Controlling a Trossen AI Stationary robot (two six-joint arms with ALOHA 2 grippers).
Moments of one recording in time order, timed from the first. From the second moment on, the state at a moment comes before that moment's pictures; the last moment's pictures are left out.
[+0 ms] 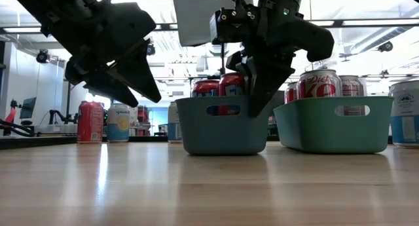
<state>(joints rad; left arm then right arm) -0.51 1.68 0.97 -0.50 -0.78 -1.17 0.22 1.96 1.45 -0.79 0.10 -0.05</state>
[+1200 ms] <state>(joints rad) -0.12 1.28 0.93 -1.22 -0.79 -1.37 0.23 1.47 1.33 -0.72 0.21 -0.15</state>
